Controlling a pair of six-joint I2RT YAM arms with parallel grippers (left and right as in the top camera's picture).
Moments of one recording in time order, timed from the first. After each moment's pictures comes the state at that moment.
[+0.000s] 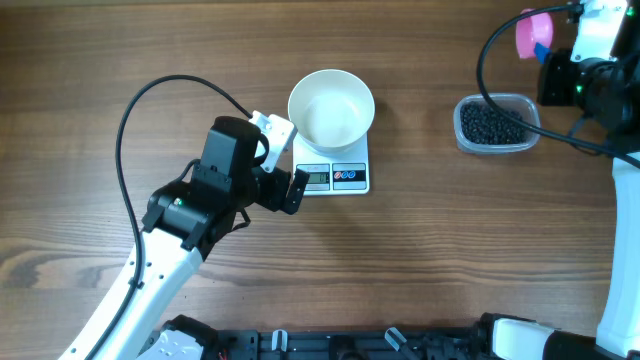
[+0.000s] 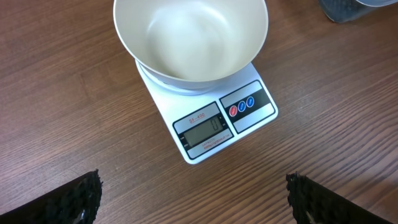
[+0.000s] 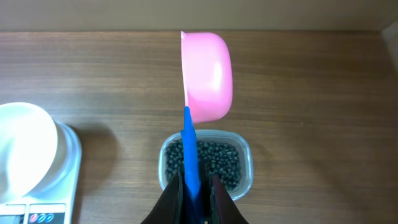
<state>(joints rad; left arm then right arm) -0.43 1.17 0.98 -0.68 0.11 0.01 -0.15 1.44 1.69 -1.03 -0.08 -0.12</state>
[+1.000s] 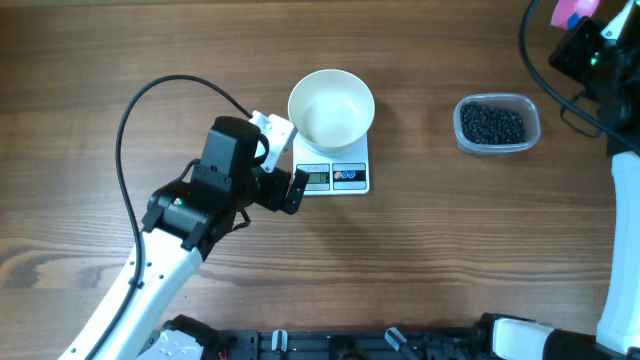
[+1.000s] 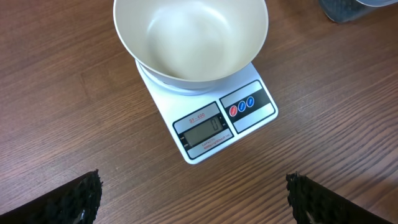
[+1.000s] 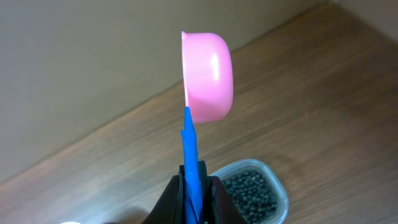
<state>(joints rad) -0.43 1.17 0.98 -0.68 0.11 0.01 -0.15 1.45 1.69 -0.87 0.06 0.41</state>
